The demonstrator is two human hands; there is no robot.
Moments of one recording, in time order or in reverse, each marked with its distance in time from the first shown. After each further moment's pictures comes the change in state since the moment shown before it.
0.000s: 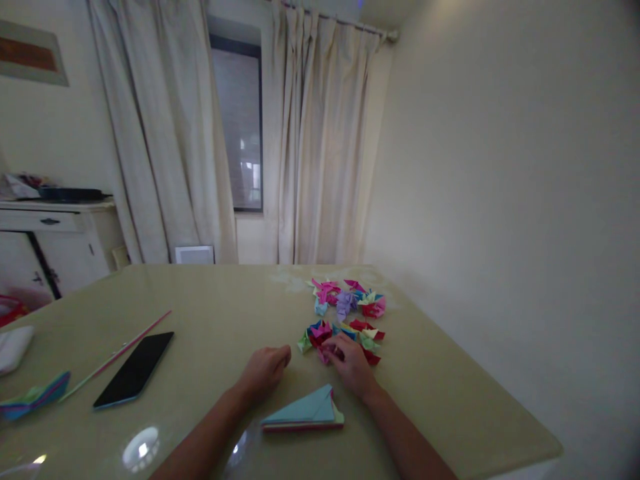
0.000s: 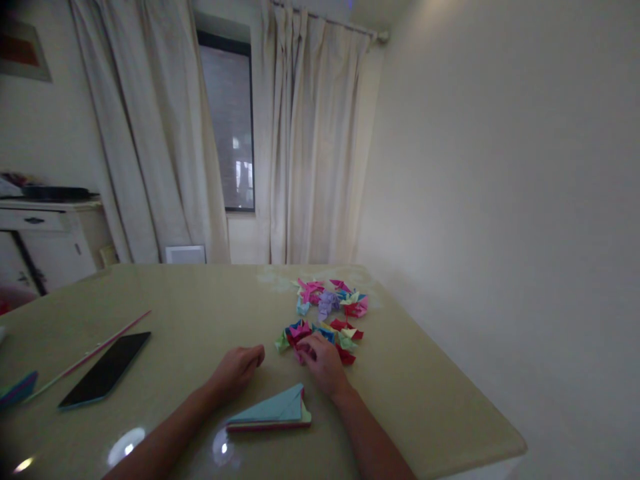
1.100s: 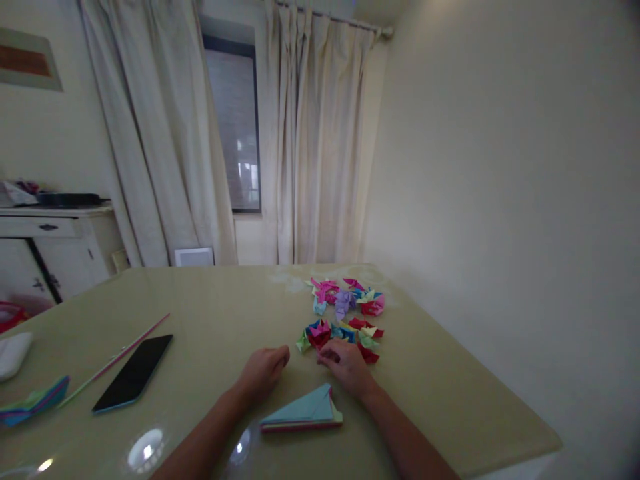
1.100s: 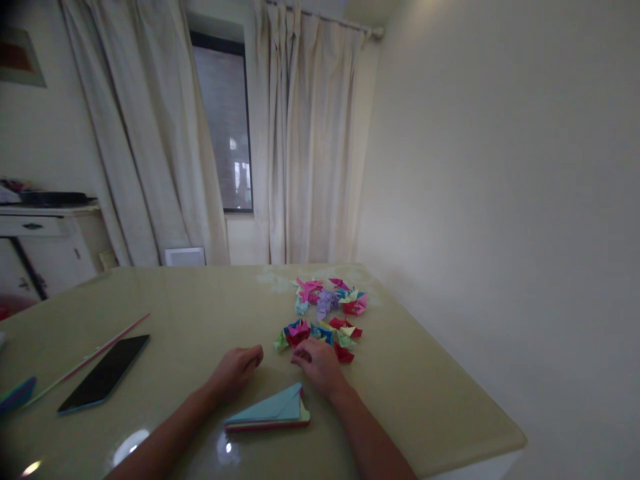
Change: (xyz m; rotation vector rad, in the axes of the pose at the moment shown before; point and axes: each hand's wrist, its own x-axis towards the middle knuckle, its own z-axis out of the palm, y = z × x) left_hand 0.000 0.000 -0.001 -0.015 0.010 0.005; right_hand -0.002 -0.002 0.004 -0.026 -0.058 0.019
